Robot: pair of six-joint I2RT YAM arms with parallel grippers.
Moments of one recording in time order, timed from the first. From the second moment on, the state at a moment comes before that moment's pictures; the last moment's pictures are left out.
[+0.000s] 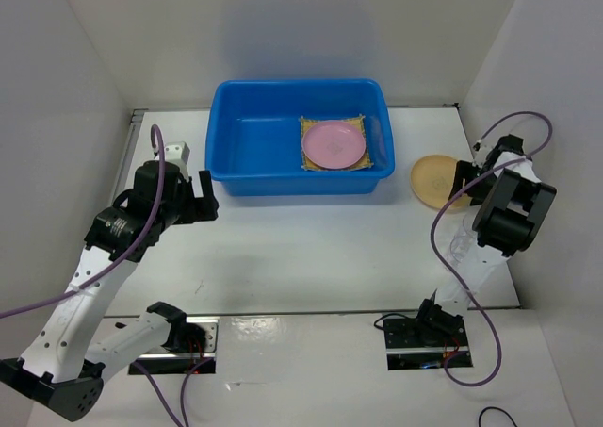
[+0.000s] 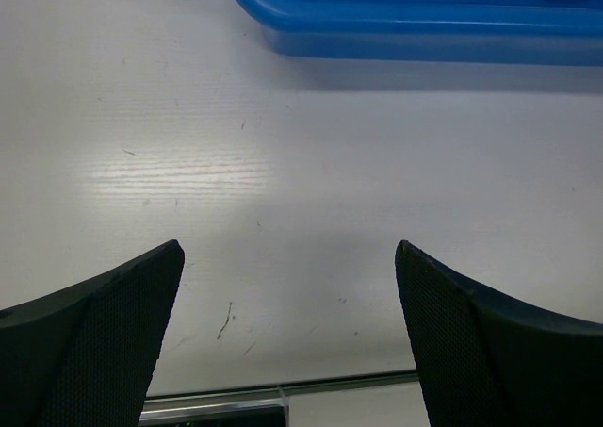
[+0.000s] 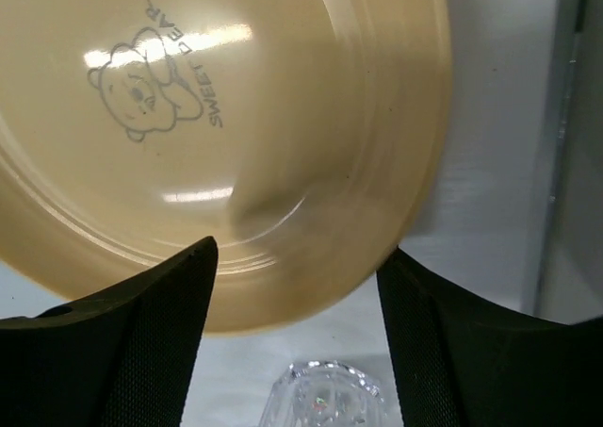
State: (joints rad) left arm -0.36 0.90 1.15 -0.93 -0.20 -0.37; right arm -0.53 1.99 1.44 -0.67 -0.23 -0.28
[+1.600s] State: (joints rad) left arm -0.36 0.84 1.11 -0.92 -0.23 -0.38; right arm -0.07 1.77 2.26 -0.87 -0.38 -0.31
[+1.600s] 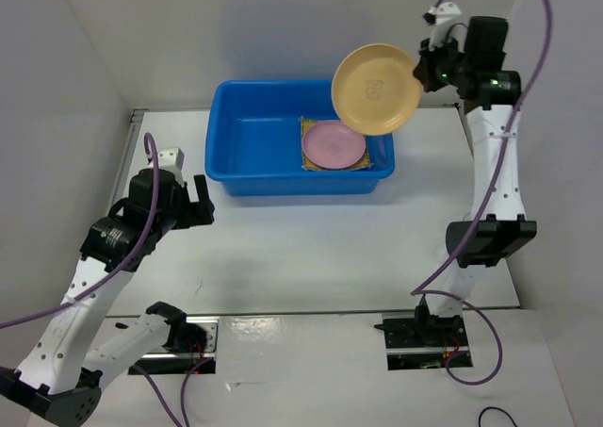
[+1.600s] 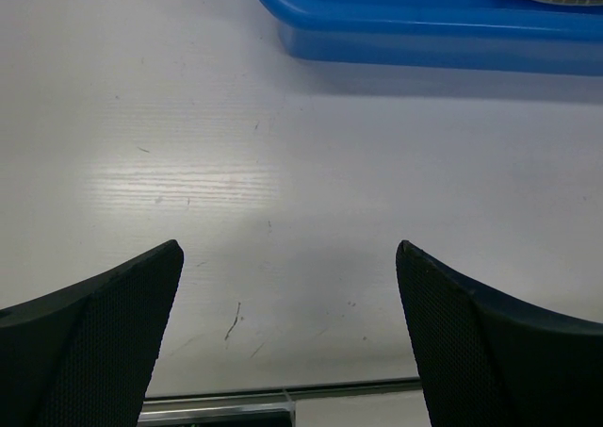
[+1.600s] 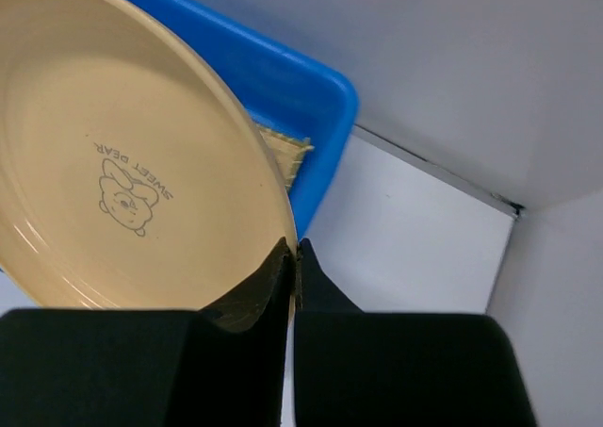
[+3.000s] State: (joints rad) left arm -0.36 0.94 1.11 -0.92 -0.27 -0.38; right arm 0.21 2.68 3.09 -1.19 -0.11 -0.47
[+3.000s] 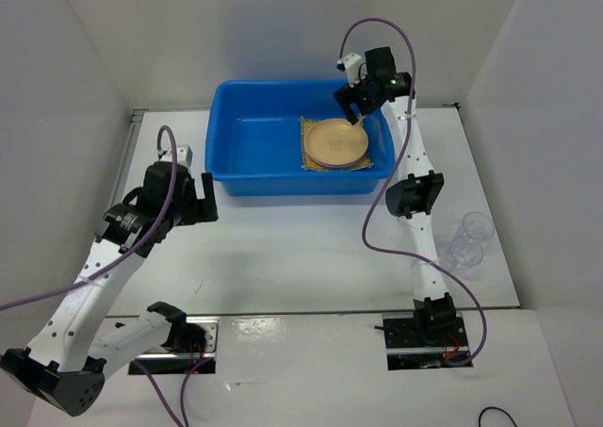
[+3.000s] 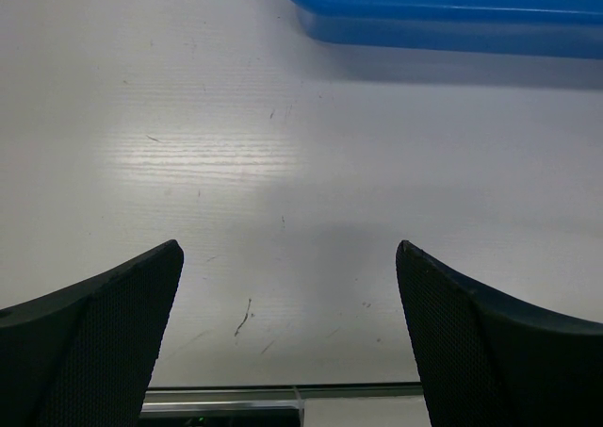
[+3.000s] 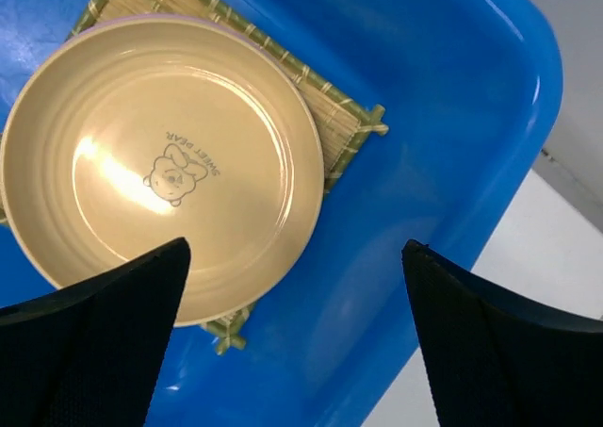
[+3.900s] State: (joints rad) left arm -0.37 0.78 1.09 -0.91 -0.23 -0.37; right arm -0.32 1.41 1.28 -1.10 0.07 -0.48
